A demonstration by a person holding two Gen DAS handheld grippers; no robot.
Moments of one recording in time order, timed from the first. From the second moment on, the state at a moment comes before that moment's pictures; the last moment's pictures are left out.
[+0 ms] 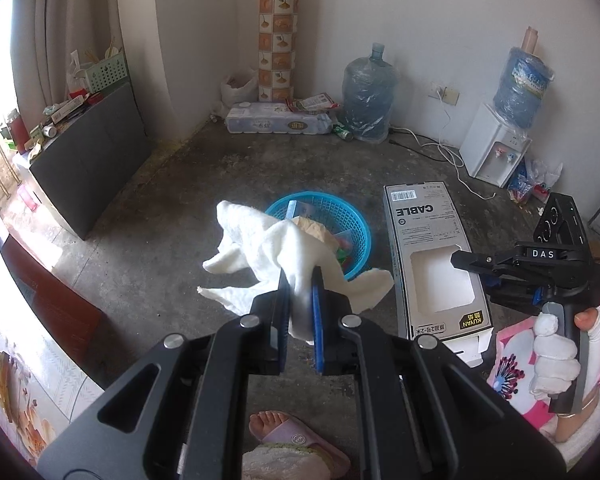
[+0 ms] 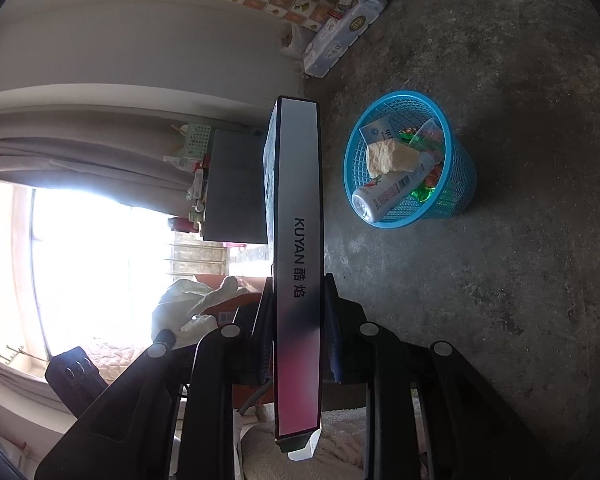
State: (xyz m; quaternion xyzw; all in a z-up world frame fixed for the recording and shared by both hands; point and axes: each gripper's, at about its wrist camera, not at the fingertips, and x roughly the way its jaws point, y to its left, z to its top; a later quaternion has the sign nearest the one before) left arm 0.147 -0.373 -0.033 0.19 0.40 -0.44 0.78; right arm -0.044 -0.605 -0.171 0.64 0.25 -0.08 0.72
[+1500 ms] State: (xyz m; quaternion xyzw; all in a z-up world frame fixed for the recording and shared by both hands) left arm 0.238 -0.620 -0.169 0.18 0.50 -0.45 0.71; right arm 0.076 -0.703 -0.356 0.70 0.26 -0.21 0.63
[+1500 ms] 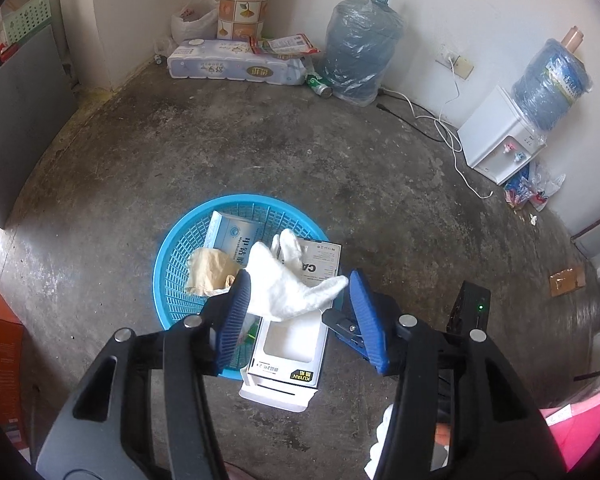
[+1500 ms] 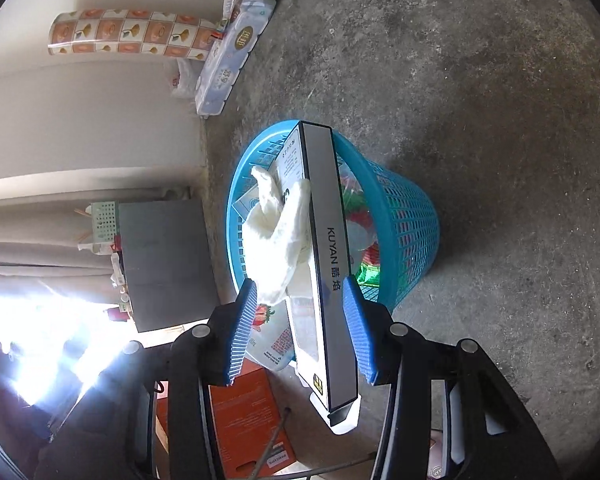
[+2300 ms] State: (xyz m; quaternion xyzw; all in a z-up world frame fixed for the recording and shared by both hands) left arm 0.199 -0.350 -0.005 0.12 0.42 -0.44 0.78; right arm 0.003 -0.665 -0.276 0.62 0.26 -0.25 0.69
